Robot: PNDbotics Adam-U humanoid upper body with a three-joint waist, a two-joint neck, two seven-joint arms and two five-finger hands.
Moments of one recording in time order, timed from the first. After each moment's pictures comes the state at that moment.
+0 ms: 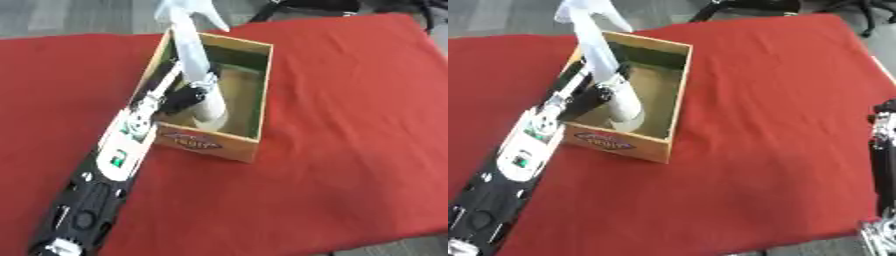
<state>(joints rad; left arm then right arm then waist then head) -0.82 0.09 -0.19 -1.25 -0.49 0.00 -0.19 -0.01 -0.35 -0.04 -1.98 0.03 0.04 -0.61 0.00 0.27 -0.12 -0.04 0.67</state>
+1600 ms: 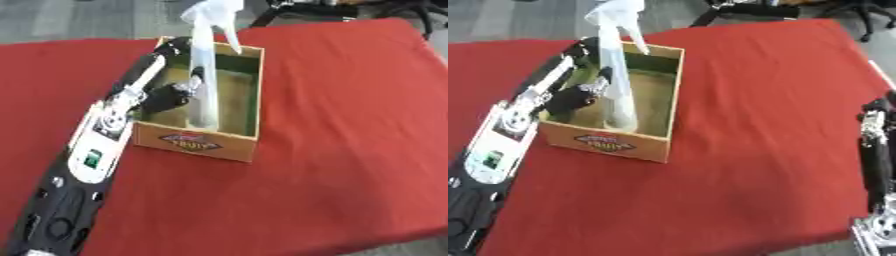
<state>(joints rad) -0.79 0.13 -0.17 -1.38 -0.51 0.06 -0.29 0.02 -0.35 -0.05 -1.98 0.03 0.04 -0.61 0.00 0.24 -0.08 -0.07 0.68</state>
